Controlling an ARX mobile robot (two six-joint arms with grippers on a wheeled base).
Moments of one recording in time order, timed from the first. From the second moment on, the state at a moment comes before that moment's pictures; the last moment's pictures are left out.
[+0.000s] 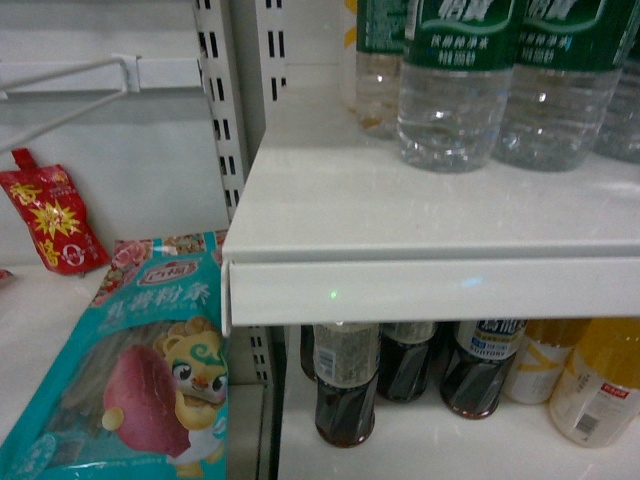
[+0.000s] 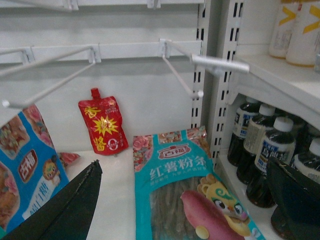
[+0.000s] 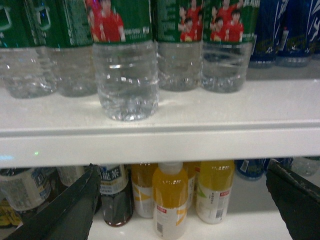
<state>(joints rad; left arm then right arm) 0.00 0.01 0.01 0.00 0.00 0.00 0.00 0.00 0.01 0.00 0.00 0.00</state>
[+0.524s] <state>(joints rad) 0.00 0.01 0.01 -0.01 0.00 0.00 0.00 0.00 0.01 -0.01 0.00 0.00</state>
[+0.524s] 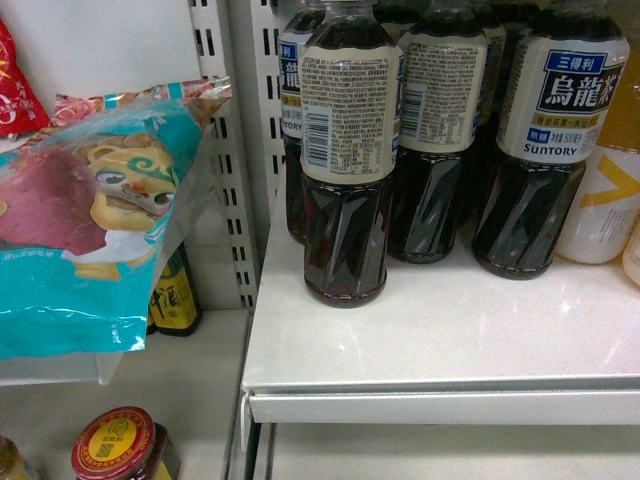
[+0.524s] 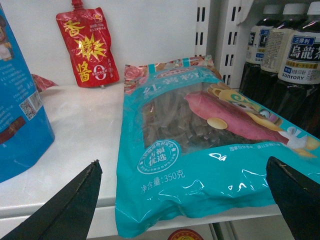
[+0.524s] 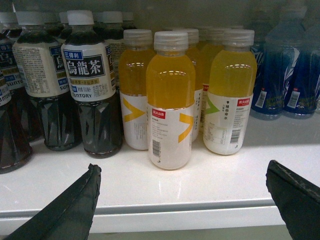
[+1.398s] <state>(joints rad) 0.00 0.01 0.01 -0.01 0.00 0.00 0.00 0.00 0.01 -0.01 0.00 0.00</state>
